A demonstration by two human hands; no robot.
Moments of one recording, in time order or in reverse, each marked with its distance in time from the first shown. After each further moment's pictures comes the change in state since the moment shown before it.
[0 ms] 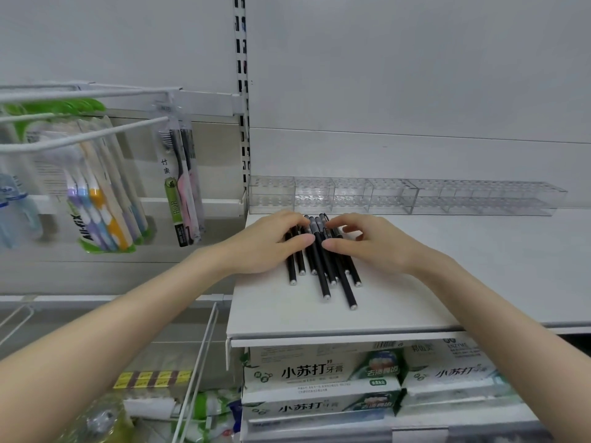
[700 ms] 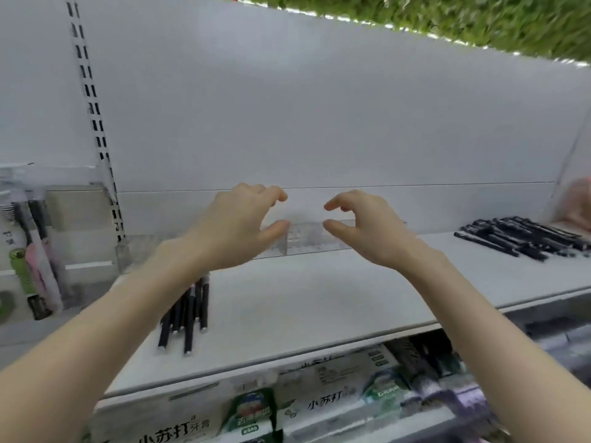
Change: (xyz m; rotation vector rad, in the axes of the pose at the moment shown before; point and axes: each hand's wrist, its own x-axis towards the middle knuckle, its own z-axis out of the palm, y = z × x) left_hand 0.060 0.188 -0.002 0.359 0.346 0.249; right_hand -0.107 0.048 -0.156 -0.311 0.503 -0.003
